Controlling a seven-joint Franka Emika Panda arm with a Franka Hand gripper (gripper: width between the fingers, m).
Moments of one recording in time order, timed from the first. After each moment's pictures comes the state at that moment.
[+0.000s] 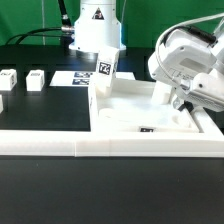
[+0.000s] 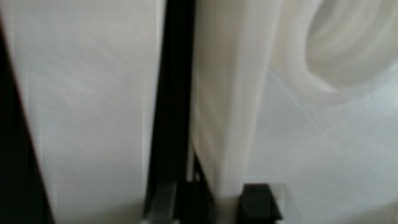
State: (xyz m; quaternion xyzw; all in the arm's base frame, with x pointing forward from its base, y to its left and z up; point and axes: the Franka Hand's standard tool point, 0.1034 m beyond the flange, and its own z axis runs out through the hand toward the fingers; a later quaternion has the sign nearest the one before) arm 0.571 0.129 0.028 0.04 -0.96 0.20 0.18
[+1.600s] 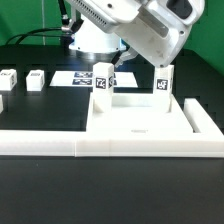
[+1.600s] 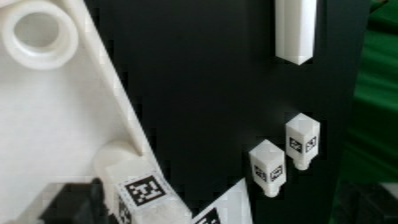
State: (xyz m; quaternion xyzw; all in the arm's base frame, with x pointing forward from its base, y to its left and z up) arm 0.588 -0.024 0.138 -0.16 -0.94 0.28 0.14
